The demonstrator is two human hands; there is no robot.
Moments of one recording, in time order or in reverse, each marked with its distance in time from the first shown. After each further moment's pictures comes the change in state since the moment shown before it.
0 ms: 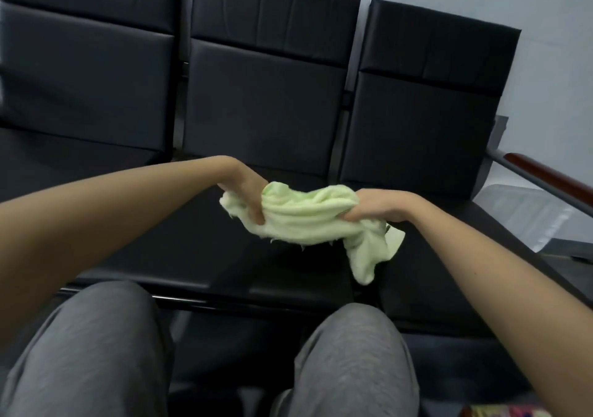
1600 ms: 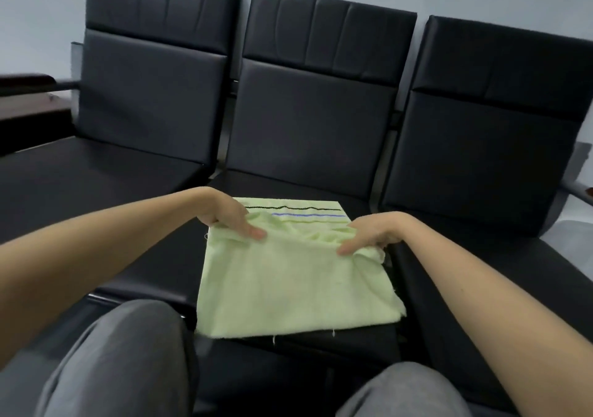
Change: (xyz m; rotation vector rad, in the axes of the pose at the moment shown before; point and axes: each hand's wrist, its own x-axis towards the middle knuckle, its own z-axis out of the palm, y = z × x) left_hand -0.013 -0.099 0.026 -0.689 -0.001 -0.253; right_hand 0.089 -0.036 0.012 -0.038 -0.199 0.079
